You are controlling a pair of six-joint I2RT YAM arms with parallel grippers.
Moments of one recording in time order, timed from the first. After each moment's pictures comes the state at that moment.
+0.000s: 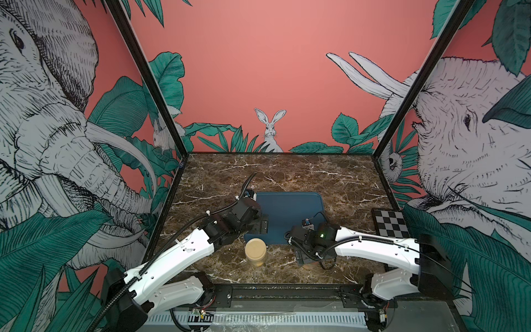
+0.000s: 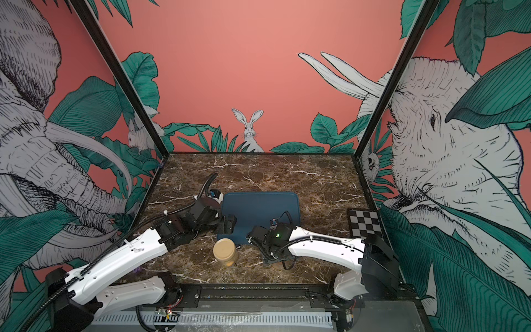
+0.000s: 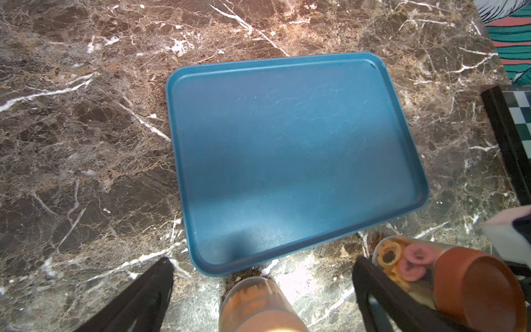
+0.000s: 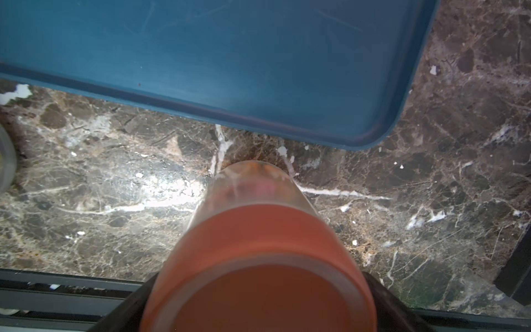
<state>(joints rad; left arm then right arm) -0.85 1.05 0.90 -0.72 -0.21 -0.58 1.17 1.43 1.02 -1.11 0.22 0.95</state>
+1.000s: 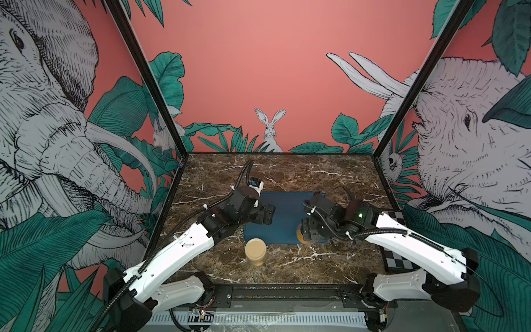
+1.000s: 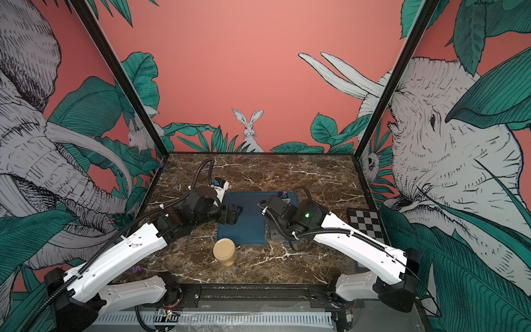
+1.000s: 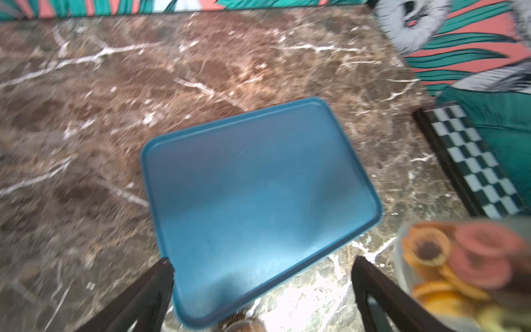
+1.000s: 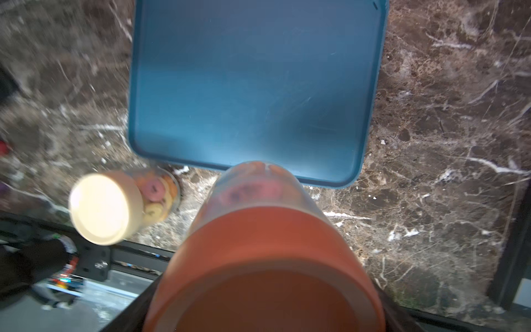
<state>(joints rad) -0.81 1.09 1.01 -0.58 -0.09 -0.38 1.00 1.28 1.39 -1.28 0.18 0.87</state>
